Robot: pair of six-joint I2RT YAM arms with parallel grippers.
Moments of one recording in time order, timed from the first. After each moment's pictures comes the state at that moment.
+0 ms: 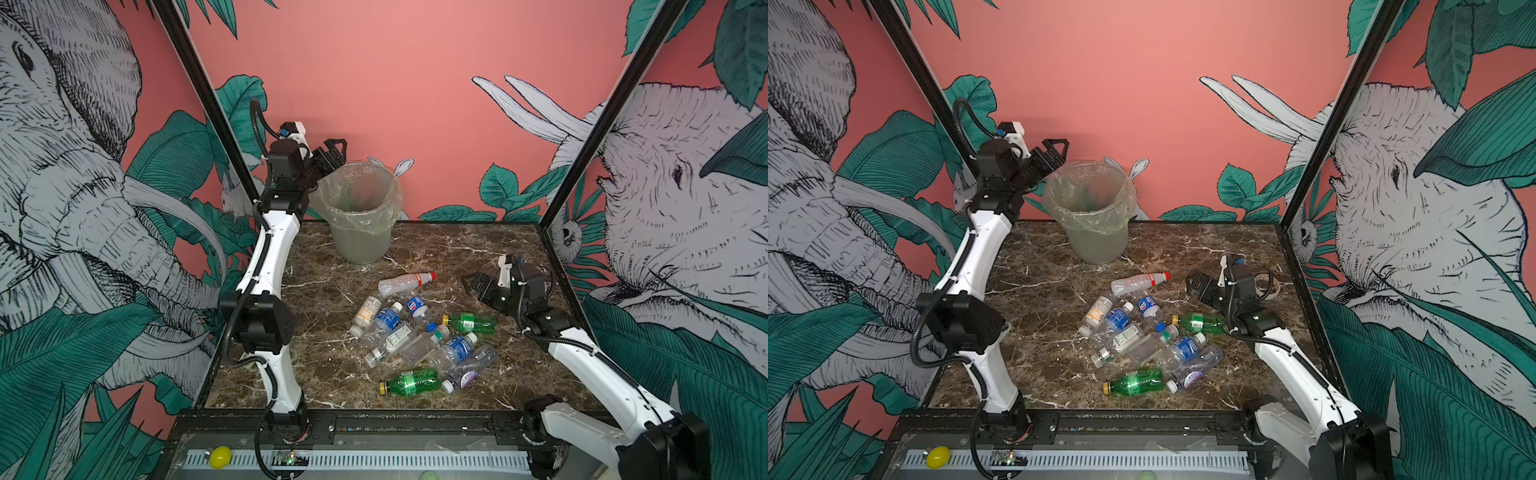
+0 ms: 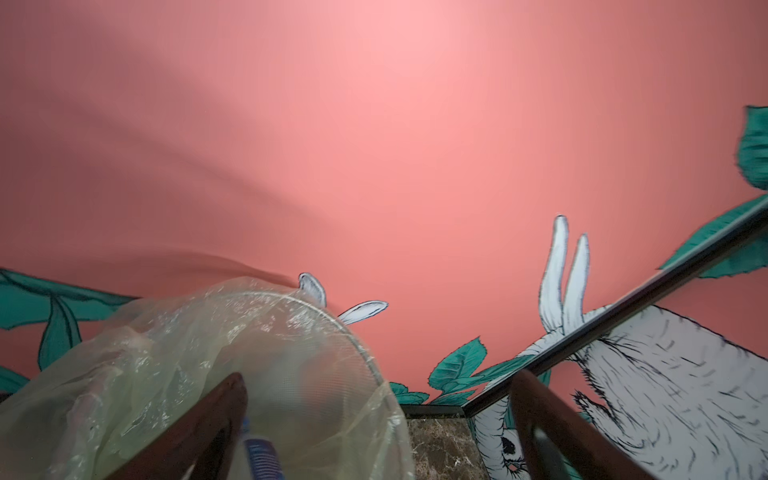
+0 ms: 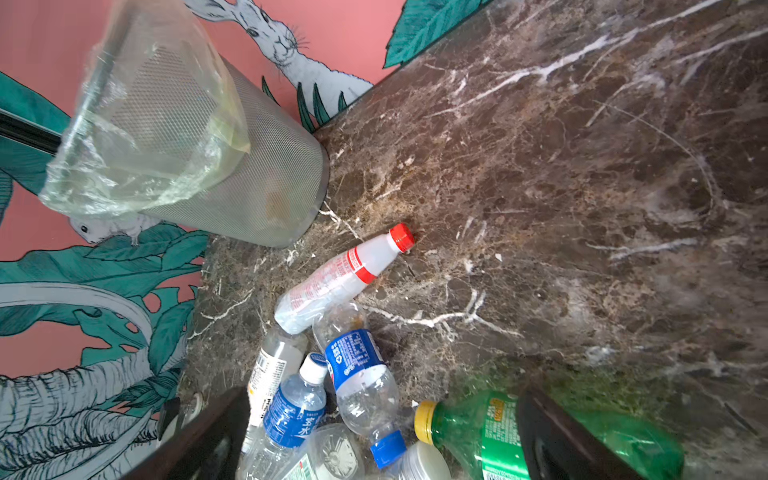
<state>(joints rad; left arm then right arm) -0.11 1.85 2.10 -0.21 0.33 -0.63 0.33 1.05 0.76 -0.28 -0.15 0.69</state>
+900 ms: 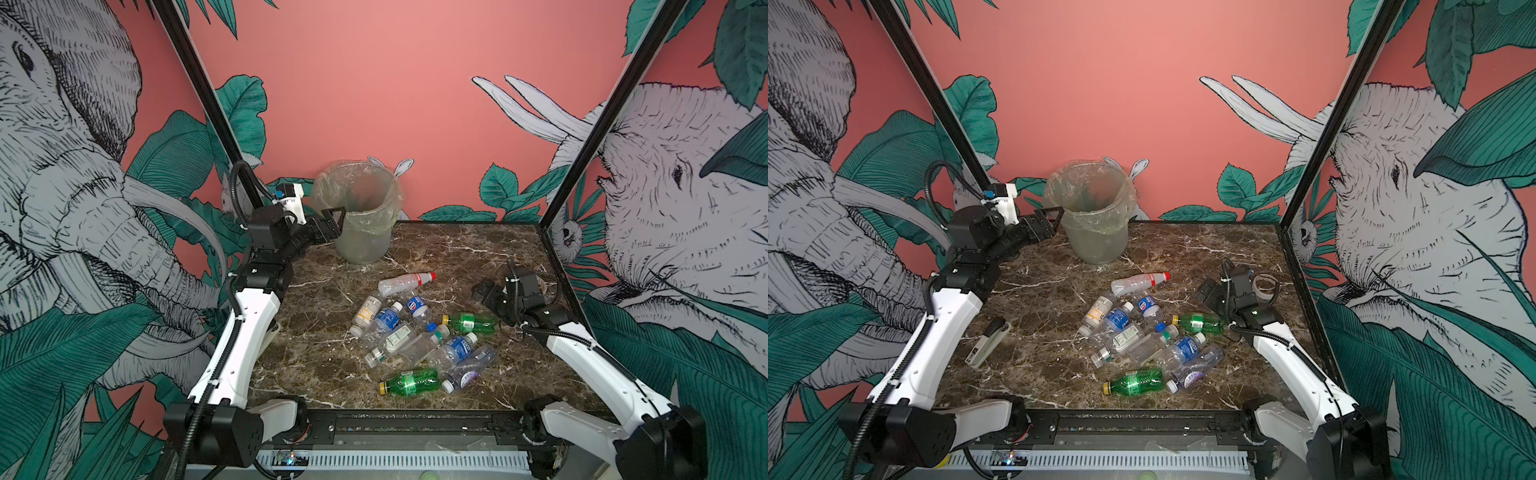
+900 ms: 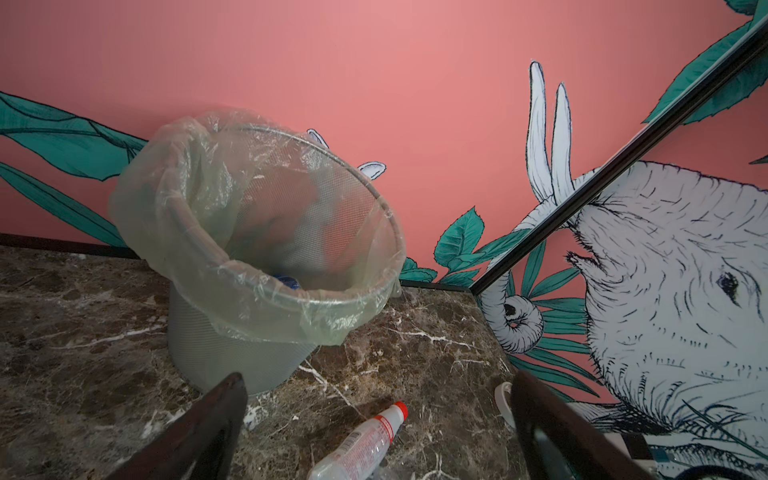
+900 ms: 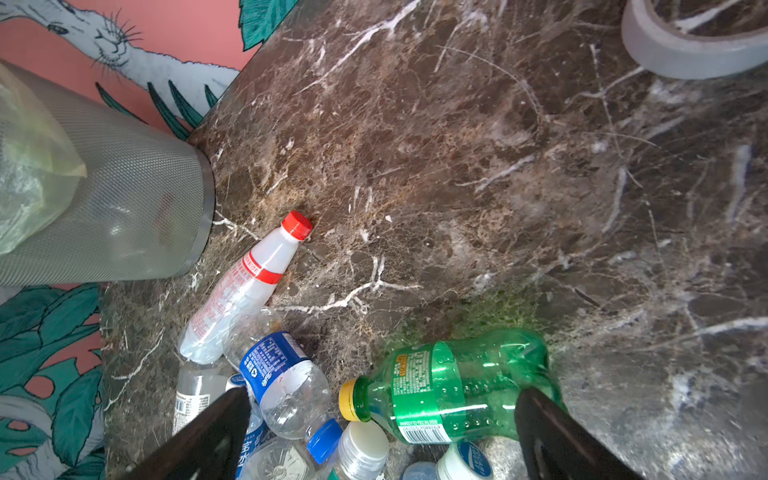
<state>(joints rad) -0.11 1.19 1.23 -0.20 0.41 -0.47 0.33 1.08 0.80 -0.52 0.04 0.87</state>
